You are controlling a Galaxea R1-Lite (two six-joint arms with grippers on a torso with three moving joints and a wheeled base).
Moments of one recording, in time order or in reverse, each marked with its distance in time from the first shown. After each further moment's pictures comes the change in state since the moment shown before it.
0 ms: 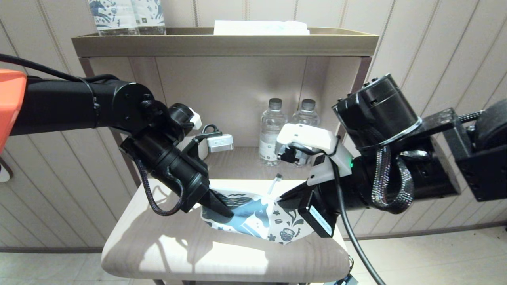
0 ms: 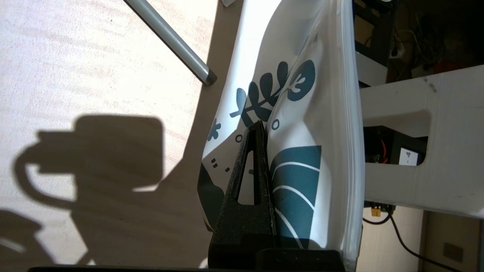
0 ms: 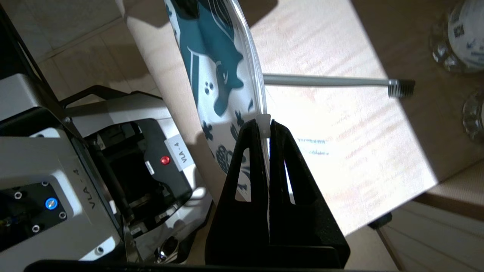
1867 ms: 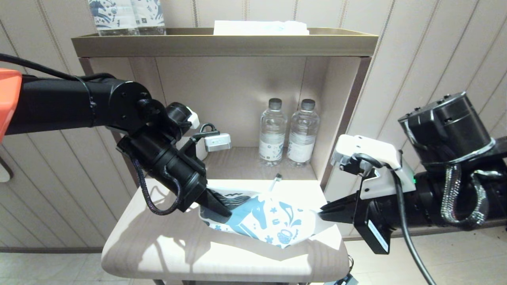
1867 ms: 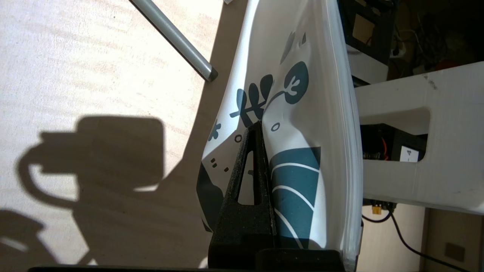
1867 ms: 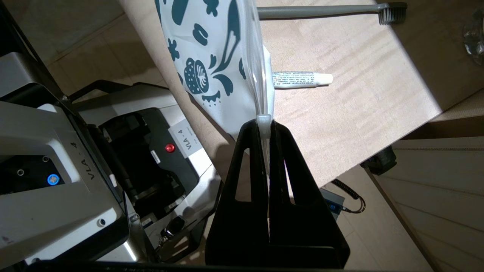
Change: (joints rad) left arm -0.001 -0.007 0.001 0.003 -0.012 0.004; right arm -0.138 -0.163 0.244 -0.081 0.104 -0.013
